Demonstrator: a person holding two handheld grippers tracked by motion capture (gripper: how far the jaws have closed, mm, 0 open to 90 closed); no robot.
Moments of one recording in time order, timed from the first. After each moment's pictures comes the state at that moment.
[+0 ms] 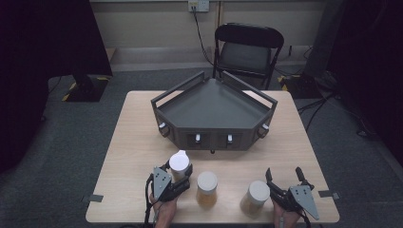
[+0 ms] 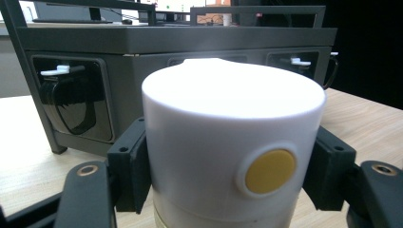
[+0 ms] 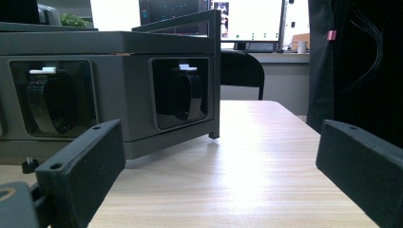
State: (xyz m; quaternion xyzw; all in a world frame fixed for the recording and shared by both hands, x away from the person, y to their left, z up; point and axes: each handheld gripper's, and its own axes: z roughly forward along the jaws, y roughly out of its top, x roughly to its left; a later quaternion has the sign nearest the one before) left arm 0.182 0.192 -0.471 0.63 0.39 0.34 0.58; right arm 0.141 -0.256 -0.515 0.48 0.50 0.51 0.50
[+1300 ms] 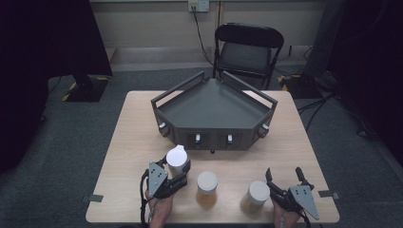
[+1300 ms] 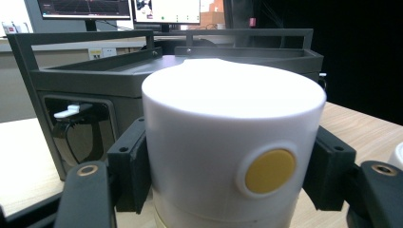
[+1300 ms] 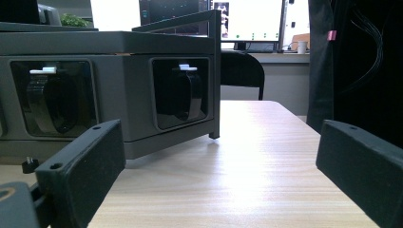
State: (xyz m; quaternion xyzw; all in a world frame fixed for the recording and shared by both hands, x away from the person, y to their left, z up) left arm 0.182 0.202 -0.443 0.63 0.38 0.34 0.59; right arm 0.141 -0.257 -0.515 0.48 0.50 0.51 0.50
